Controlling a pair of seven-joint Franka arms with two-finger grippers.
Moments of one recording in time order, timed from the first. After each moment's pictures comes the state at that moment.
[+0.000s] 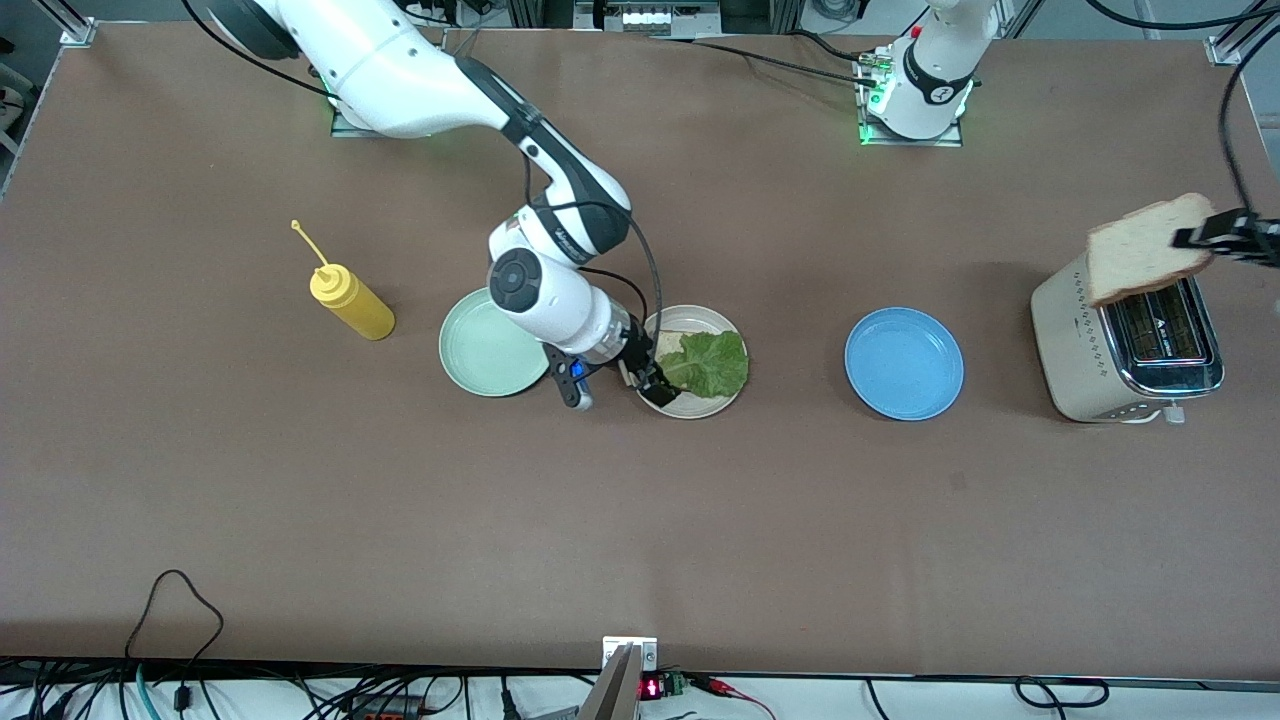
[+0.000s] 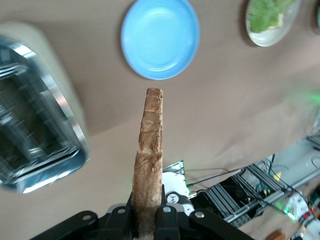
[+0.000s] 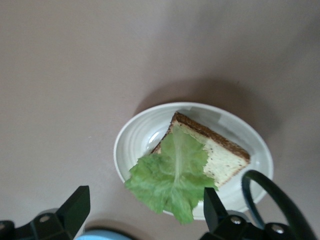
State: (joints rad) left arm 0.48 0.43 -0.30 -1.22 -0.11 1.05 0.43; right arm 0.47 0.77 0.25 -1.41 0.30 2.43 1.48
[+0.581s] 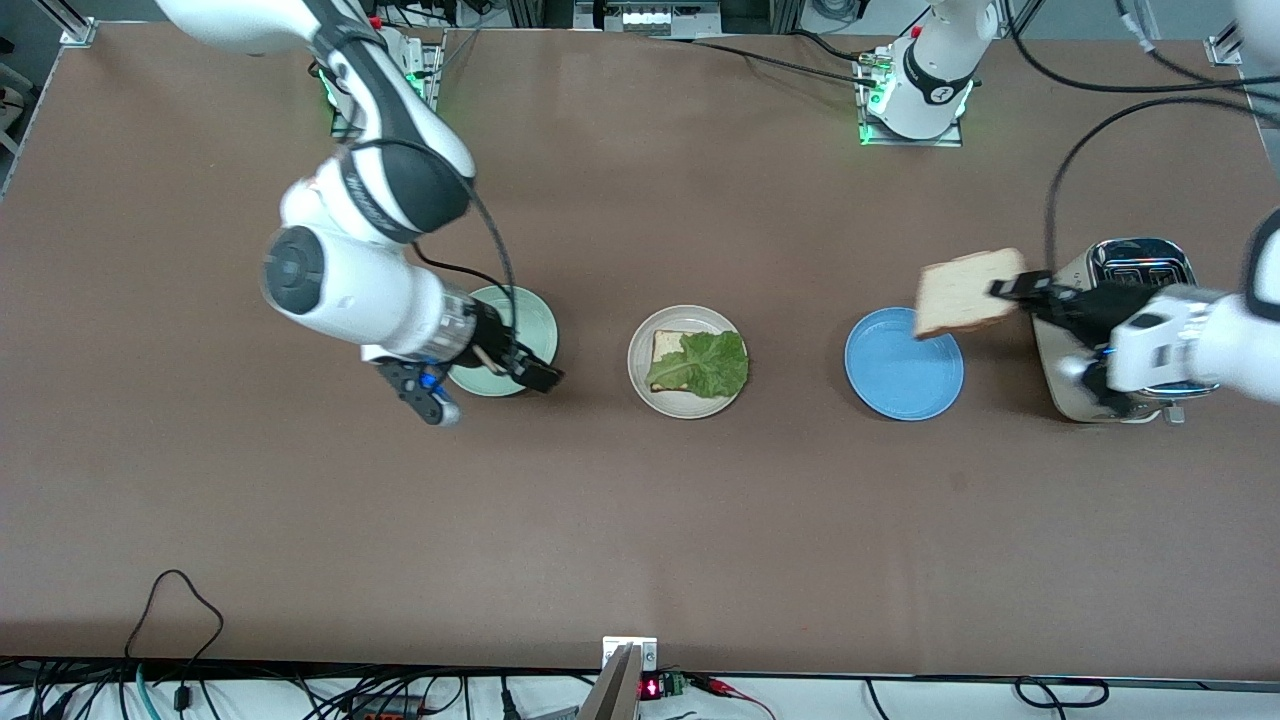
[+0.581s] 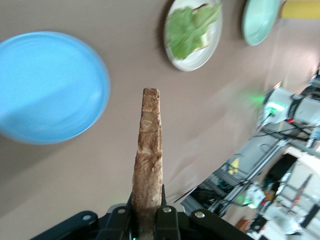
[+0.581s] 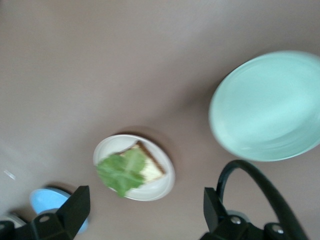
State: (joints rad) left arm 0.29 0.52 -0.32 -1.38 -0.41 1.28 0.30; right arm 0.21 0.47 0.24 -1.47 0.30 1.96 0.92
